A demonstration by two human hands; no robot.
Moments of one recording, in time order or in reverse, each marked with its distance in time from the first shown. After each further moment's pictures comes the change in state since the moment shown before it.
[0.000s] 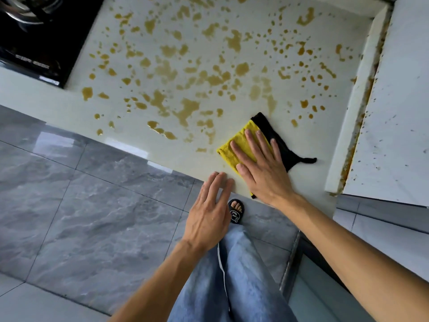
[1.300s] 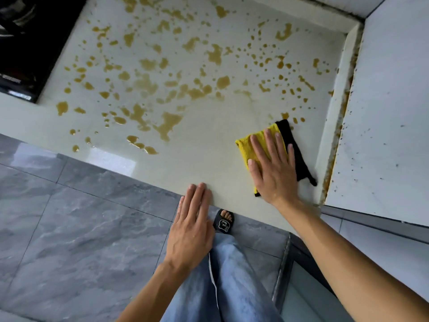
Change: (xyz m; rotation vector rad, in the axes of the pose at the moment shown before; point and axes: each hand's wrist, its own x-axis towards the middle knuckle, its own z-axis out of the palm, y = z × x) left_hand -0.002 -0.002 0.008 0.090 0.004 -0.087; right_hand 0.000 0.052 -0.012 0.007 0.041 0.324
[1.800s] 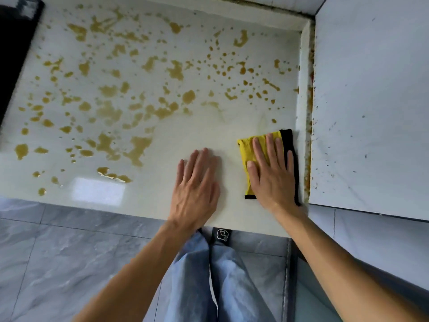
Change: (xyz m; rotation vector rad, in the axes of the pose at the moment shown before) left_hand 0.134 0.027 -0.021 0.051 -0.013 0.199; right_hand -0.009 0.023 -0.005 -0.018 0.000 0.288
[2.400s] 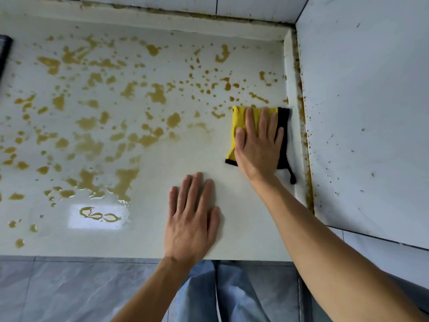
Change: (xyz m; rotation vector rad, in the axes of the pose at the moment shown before) left_hand 0.005 -0.011 0.027 0.048 0.096 0.051; right_hand 0.115 -0.037 -0.010 0.124 0.123 0.298
